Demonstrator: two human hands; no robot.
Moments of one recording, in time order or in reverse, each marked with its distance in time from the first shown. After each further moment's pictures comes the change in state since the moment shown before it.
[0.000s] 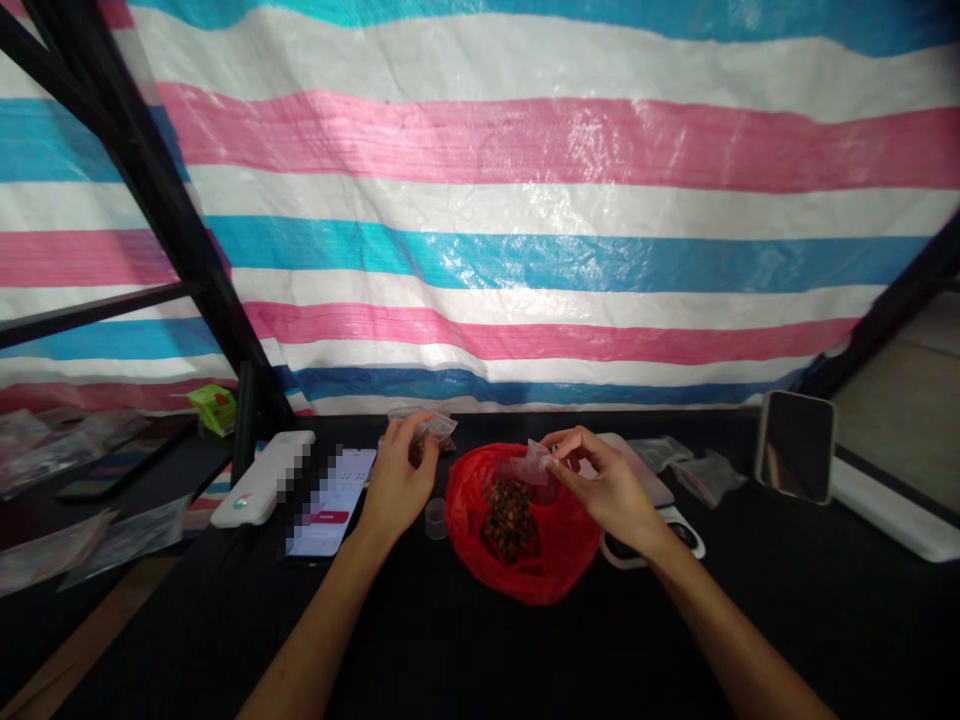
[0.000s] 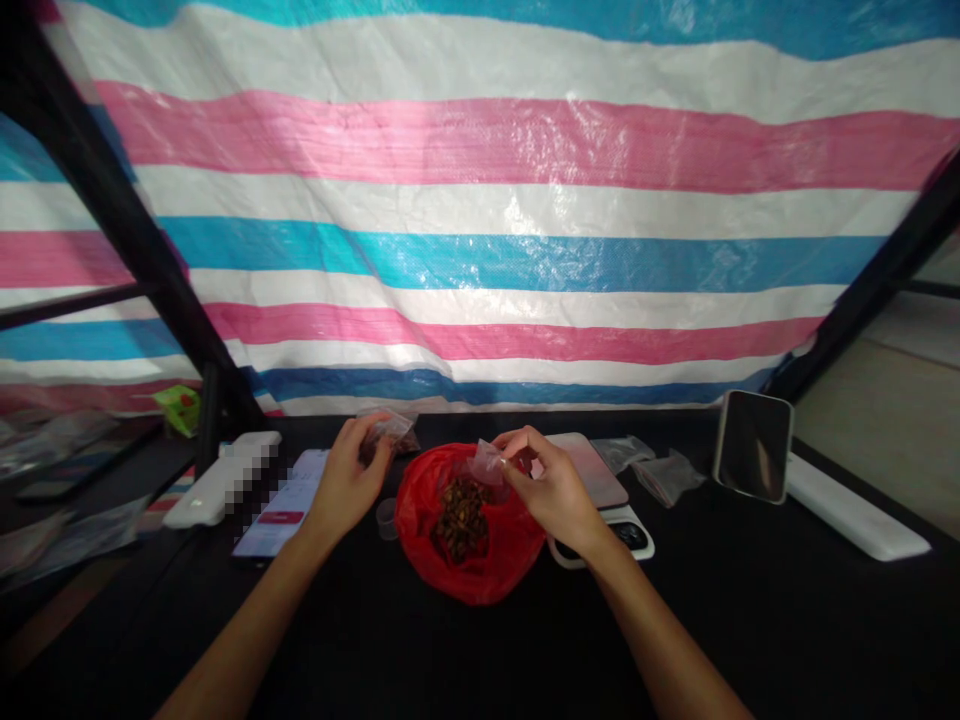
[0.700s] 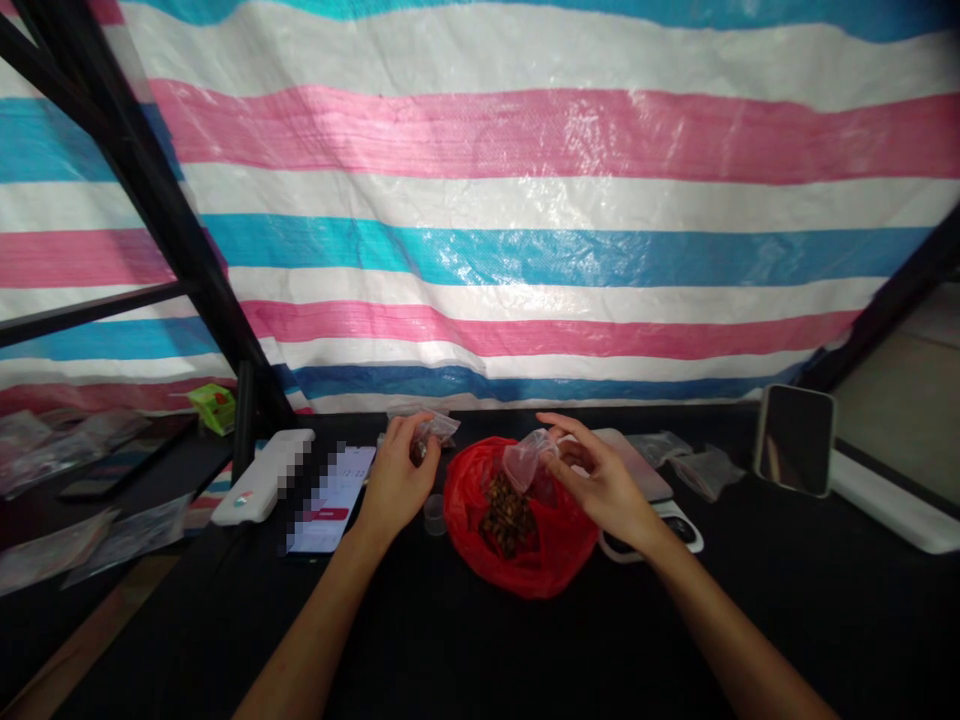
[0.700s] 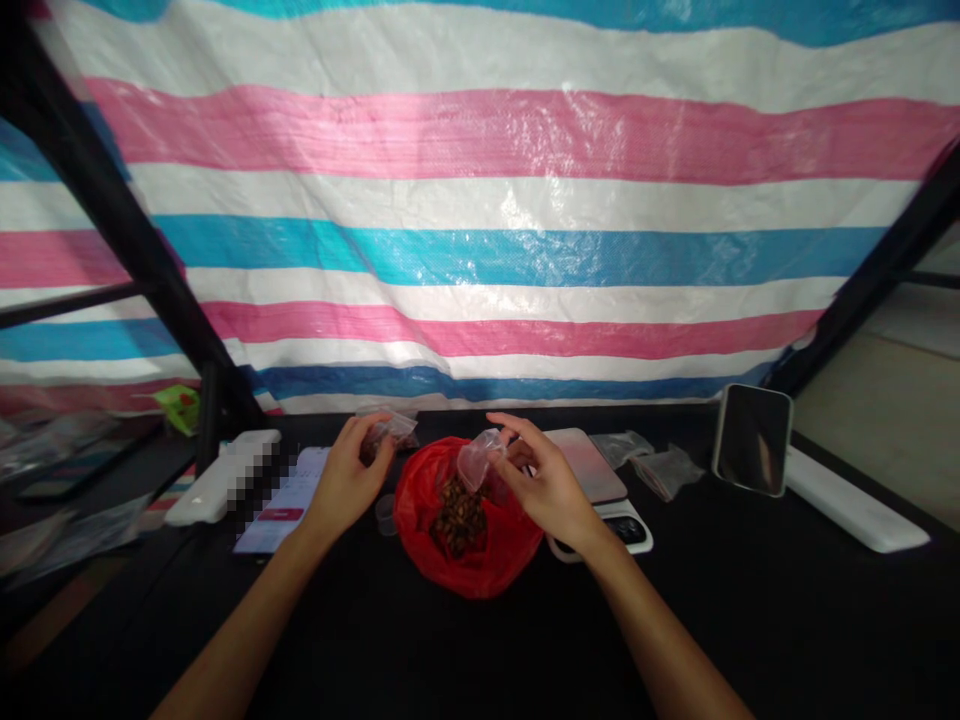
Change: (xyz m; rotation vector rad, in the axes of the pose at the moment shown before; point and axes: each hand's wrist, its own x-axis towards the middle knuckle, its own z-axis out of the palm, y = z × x) left_hand -0.001 -0.008 0.003 -0.032 -0.007 0.072; right_hand -0.003 -0.006 0.004 0.092 -0.046 0.051
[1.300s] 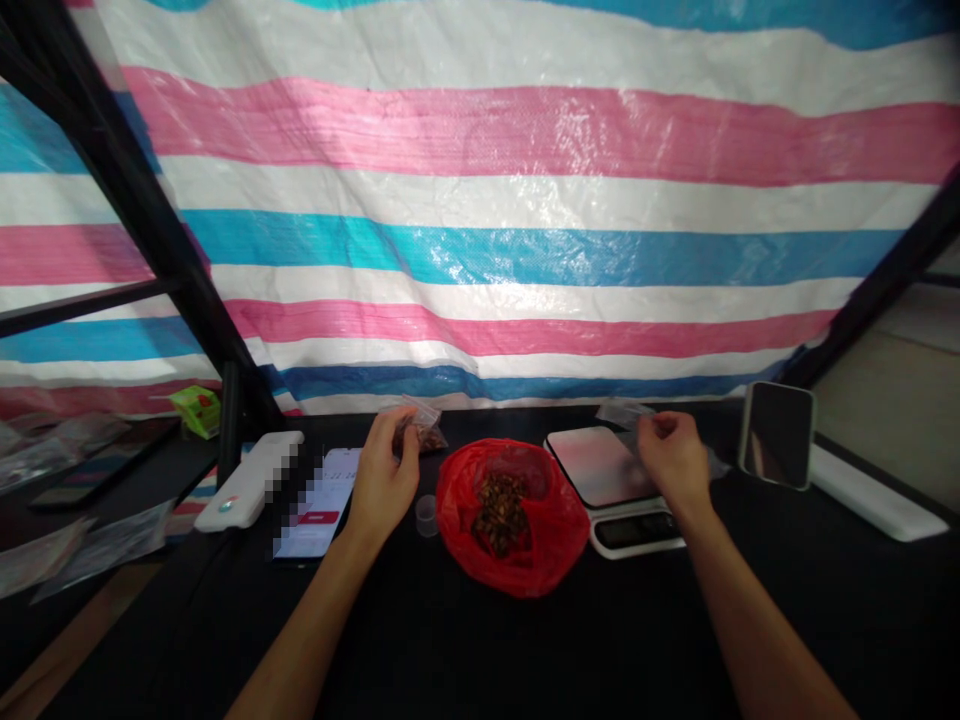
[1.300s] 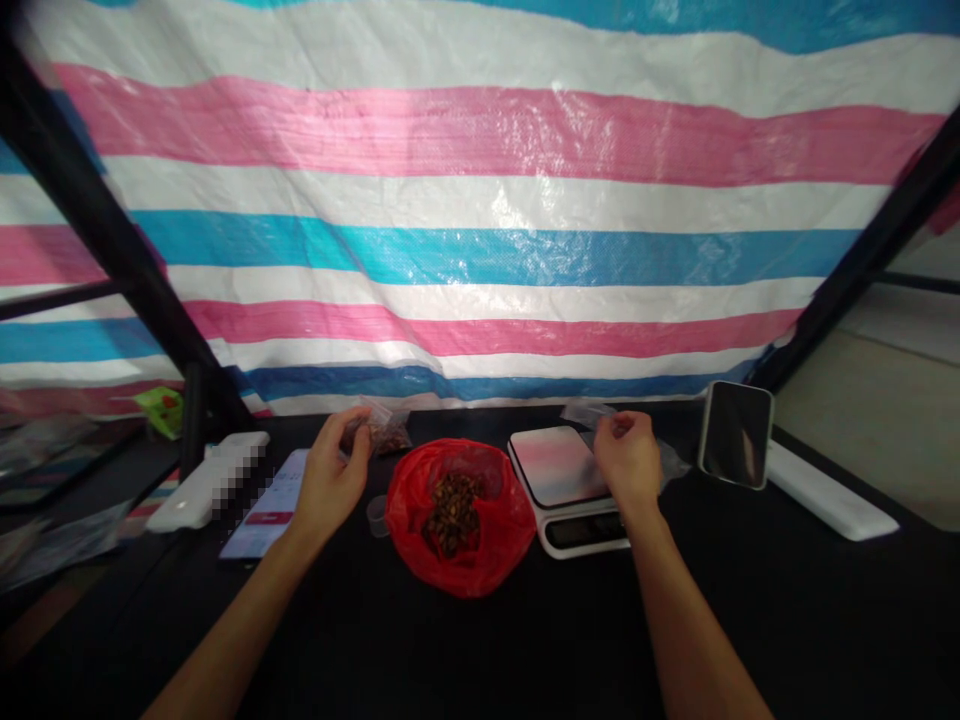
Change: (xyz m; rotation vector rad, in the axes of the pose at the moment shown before) left_hand 0.003 0.007 -0.006 -0.050 0.144 0.049; right_hand 0.006 0.075 -0.105 -0.729 0.784 0.513
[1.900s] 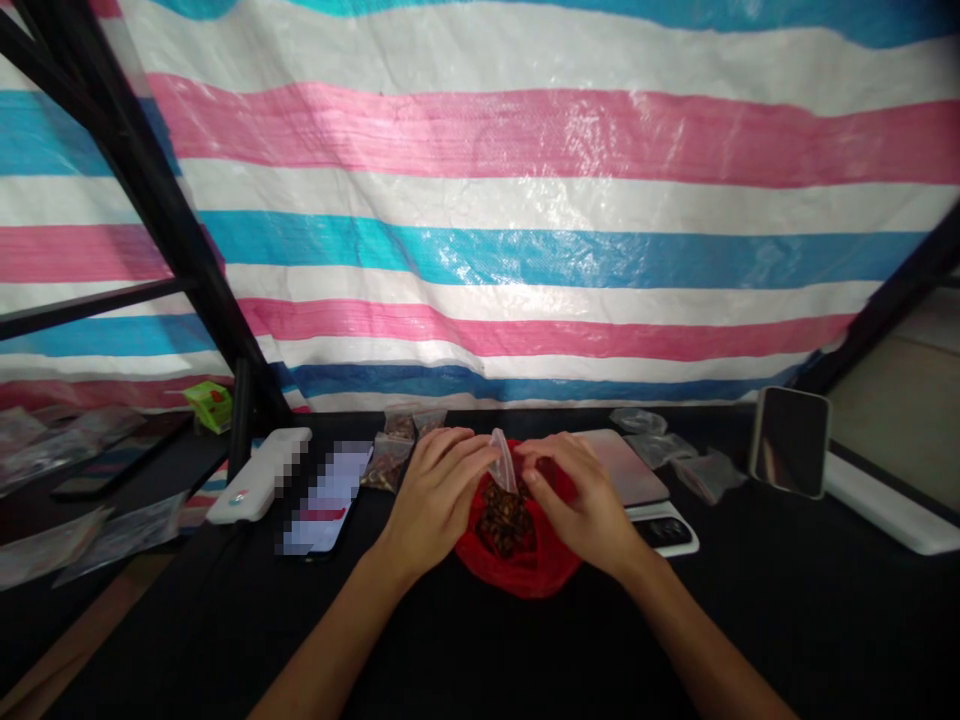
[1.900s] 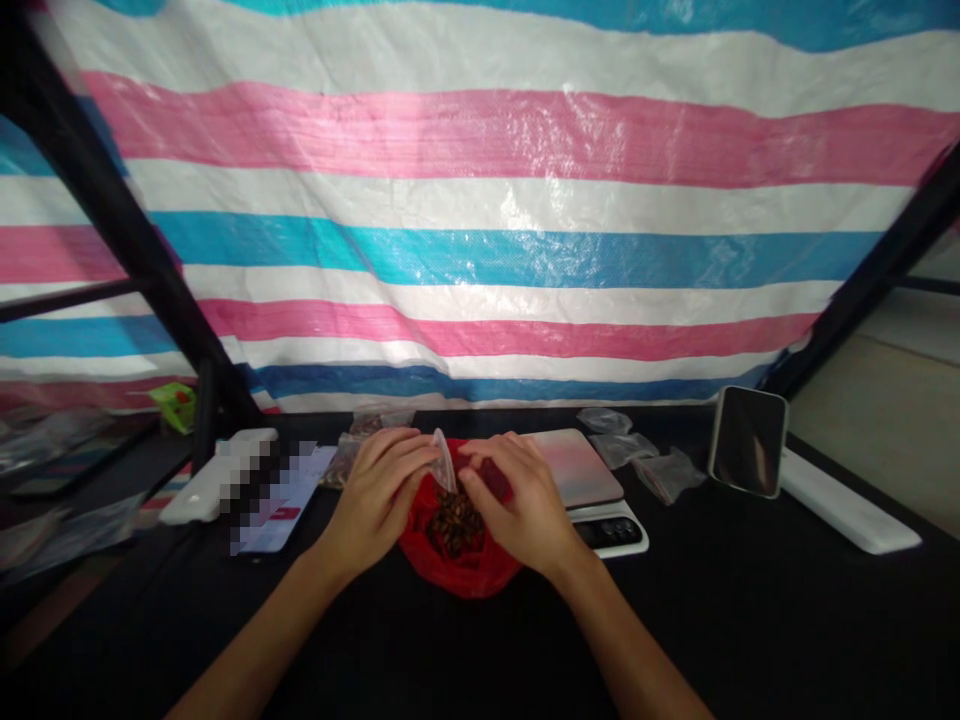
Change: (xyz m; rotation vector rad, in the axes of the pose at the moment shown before) left_hand -0.019 0.049 0.000 0.070 -0.265 0.549; right_hand -0.118 -0.103 -0.019 0.423 -0.491 -0.942
